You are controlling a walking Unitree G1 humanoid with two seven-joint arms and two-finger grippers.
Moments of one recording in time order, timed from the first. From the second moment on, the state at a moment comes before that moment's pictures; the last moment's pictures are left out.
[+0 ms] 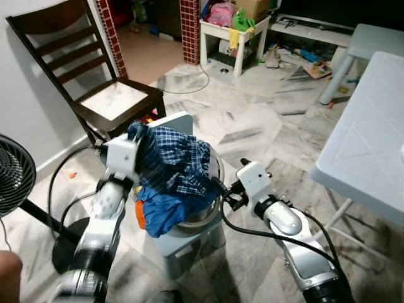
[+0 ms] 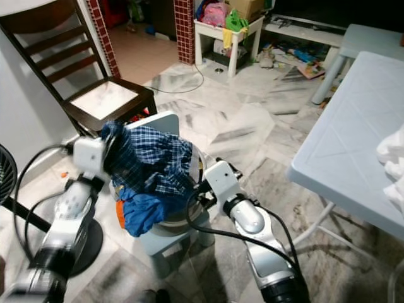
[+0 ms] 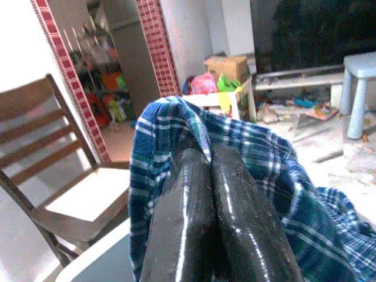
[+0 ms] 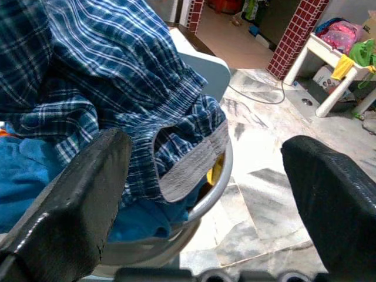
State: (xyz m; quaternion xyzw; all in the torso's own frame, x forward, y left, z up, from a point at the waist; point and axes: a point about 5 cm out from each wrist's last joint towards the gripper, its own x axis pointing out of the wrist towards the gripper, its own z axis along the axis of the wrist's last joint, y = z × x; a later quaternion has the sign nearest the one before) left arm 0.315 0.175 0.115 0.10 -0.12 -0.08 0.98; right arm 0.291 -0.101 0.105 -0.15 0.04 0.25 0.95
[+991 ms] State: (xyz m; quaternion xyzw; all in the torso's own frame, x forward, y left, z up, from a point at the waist) left arm 0.240 0.268 0.071 0.19 0.07 0.14 0.97; right arm 0.294 -0.103 0.108 -0.16 0.03 0.26 0.95
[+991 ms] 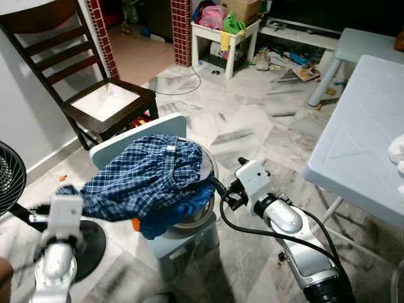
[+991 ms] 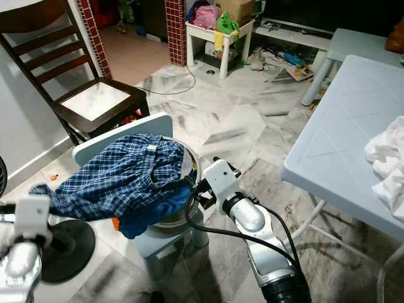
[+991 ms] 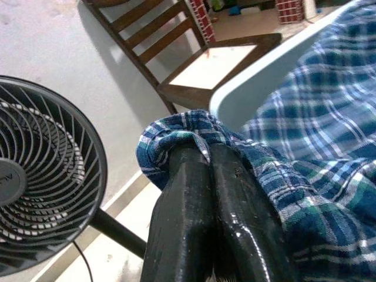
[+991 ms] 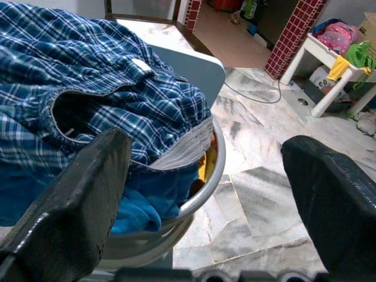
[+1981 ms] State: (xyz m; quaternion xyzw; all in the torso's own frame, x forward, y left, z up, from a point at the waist) left arm 0.239 0.301 0.048 0.26 0.25 0.10 0.93; right arm 0.294 -0.104 0.108 -0.16 0.03 0.26 0.95
